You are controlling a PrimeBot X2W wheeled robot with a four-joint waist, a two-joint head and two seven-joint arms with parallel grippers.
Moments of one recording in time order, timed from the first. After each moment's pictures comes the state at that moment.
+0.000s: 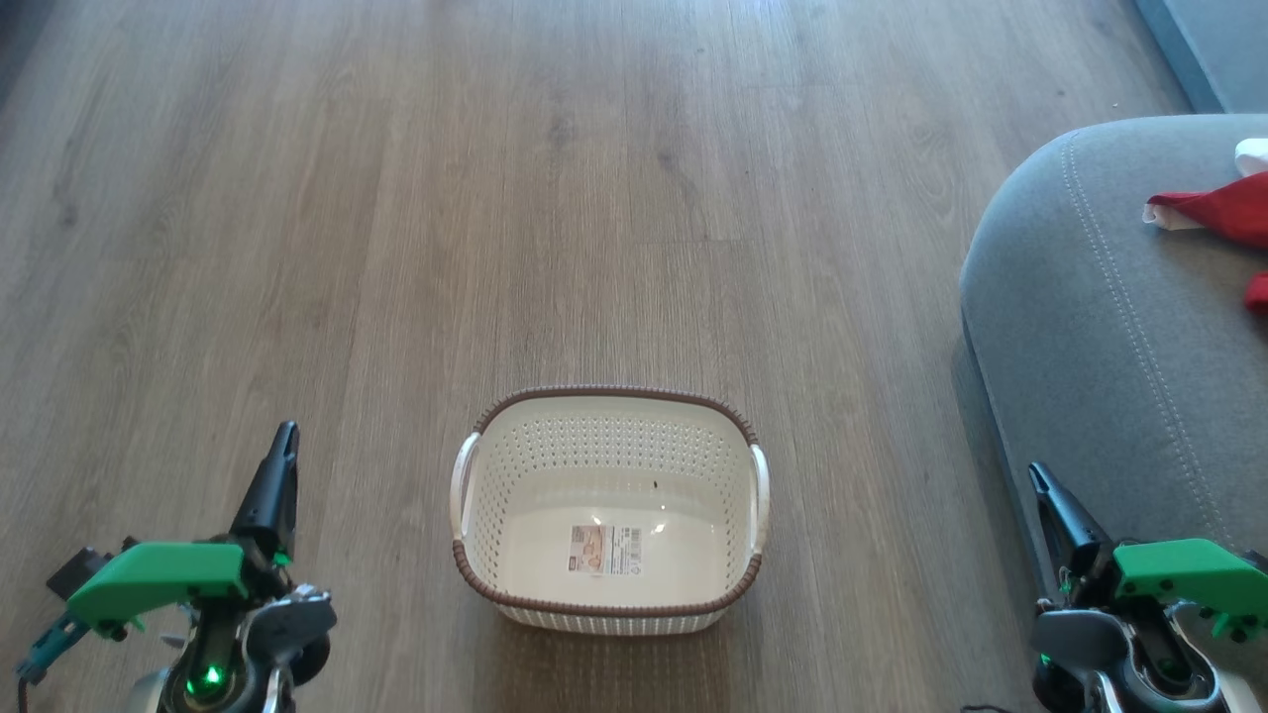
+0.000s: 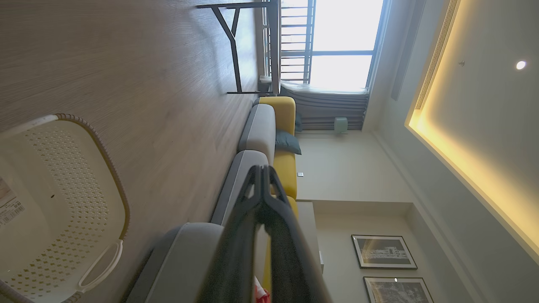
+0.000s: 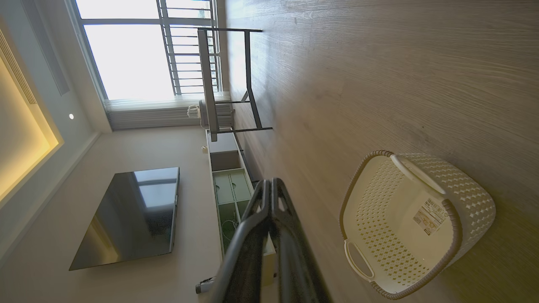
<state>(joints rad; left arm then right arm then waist) -0.08 0.04 0.08 0.28 -1.60 -0.12 0.11 -0.06 -0.04 -0.13 0.29 1.60 0.12 0.11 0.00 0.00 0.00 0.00</state>
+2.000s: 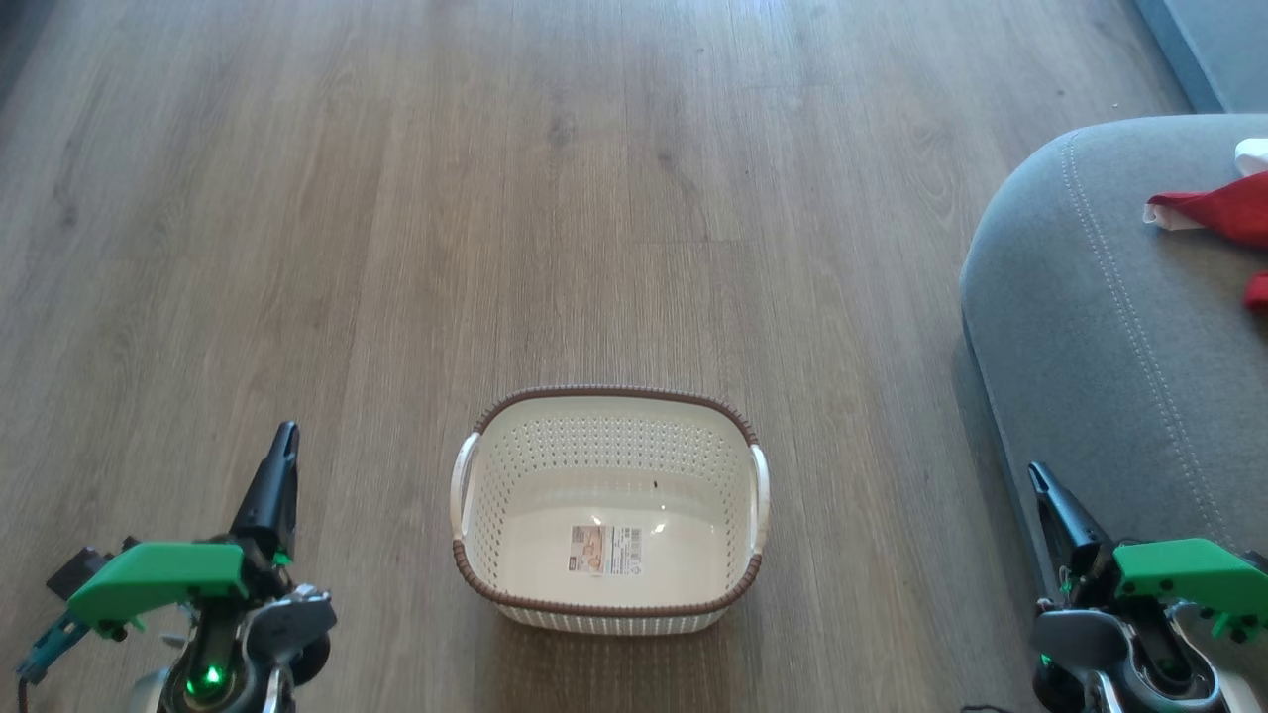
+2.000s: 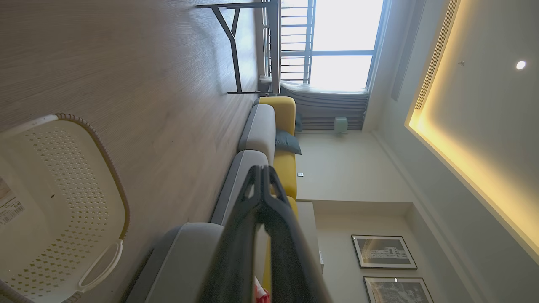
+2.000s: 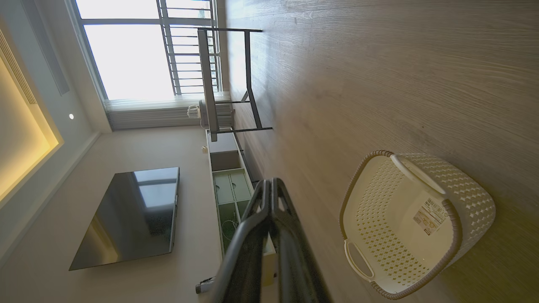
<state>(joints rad) -0.08 0.04 0.08 0.28 -1.60 -0.12 0.11 -0.06 -0.04 -0.13 0.28 1.60 0.12 0.11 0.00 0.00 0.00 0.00</state>
